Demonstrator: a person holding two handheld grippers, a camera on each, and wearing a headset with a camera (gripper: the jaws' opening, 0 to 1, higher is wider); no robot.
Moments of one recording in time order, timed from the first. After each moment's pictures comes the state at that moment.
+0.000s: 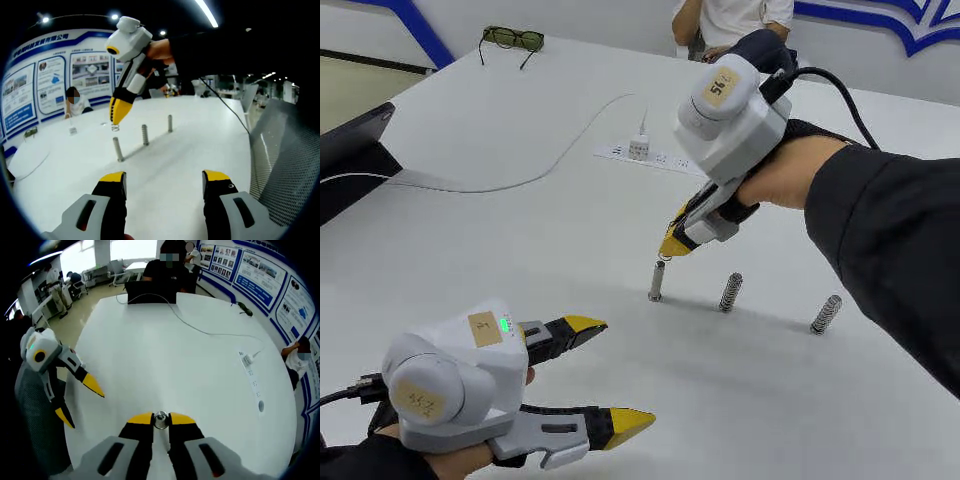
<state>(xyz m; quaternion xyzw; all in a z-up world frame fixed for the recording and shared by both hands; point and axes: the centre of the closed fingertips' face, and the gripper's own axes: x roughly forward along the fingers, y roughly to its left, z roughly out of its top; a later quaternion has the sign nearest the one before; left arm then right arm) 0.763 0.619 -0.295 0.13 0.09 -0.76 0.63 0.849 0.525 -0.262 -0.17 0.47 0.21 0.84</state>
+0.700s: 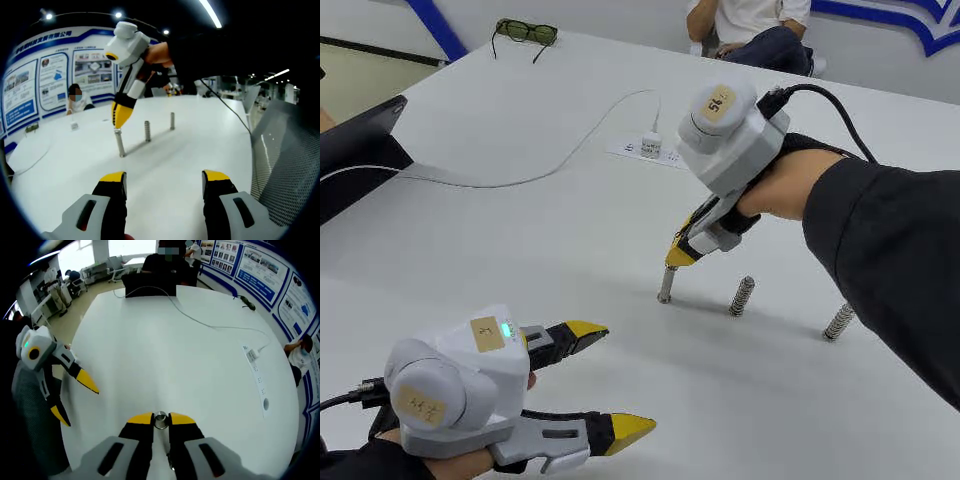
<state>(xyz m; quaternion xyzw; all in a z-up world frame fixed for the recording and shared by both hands) 0.768 0.622 -0.302 0.13 0.10 -0.75 0.64 0.851 0.522 -0.280 -0.16 0.49 0.21 0.83</state>
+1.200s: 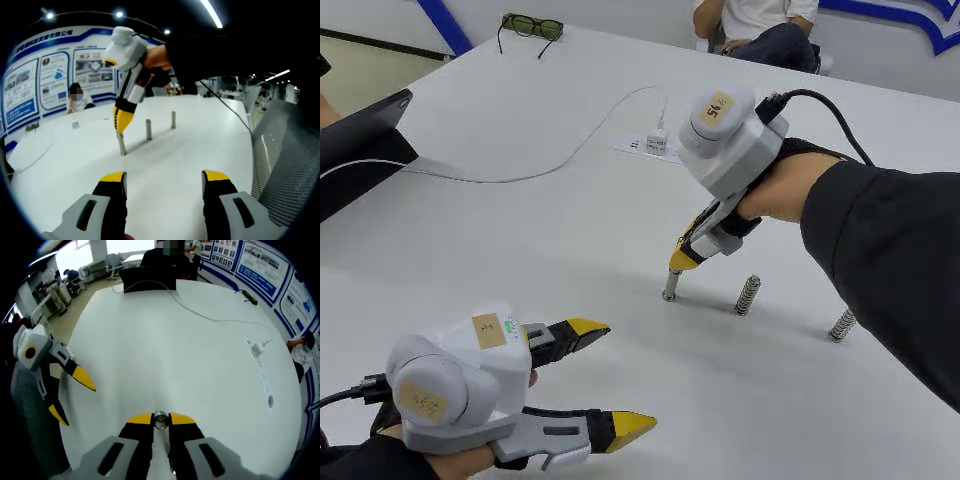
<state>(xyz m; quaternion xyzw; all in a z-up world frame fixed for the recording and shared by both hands) 0.771 0.623 -0.305 0.13 0.11 -0.75 0.64 0.853 0.521 -0.297 -0.15 0.51 0.21 0.82</state>
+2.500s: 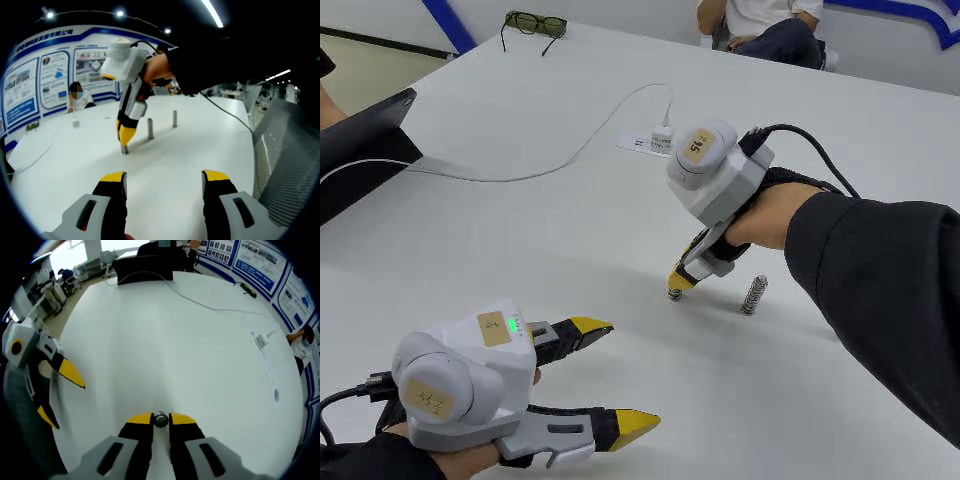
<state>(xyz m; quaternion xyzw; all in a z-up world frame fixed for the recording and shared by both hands) 0.774 0.623 -0.305 0.13 0.11 -0.75 0.64 0.852 0.522 -0.324 -0.15 0.52 0.19 0.82</state>
